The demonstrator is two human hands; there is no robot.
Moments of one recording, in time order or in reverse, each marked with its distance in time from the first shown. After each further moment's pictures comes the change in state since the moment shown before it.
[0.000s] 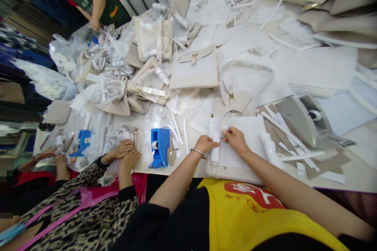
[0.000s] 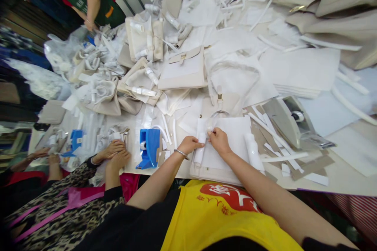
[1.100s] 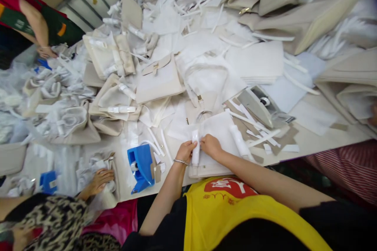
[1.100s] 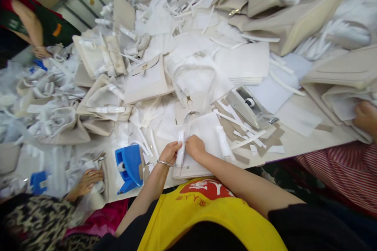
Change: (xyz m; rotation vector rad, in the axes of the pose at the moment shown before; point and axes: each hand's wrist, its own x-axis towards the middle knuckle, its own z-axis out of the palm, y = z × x) left_hand 0.010 0.002 0.031 -0.625 -0.221 -0.098; right_hand -0.019 -0.013 -0.013 -0.510 -0.109 0.066
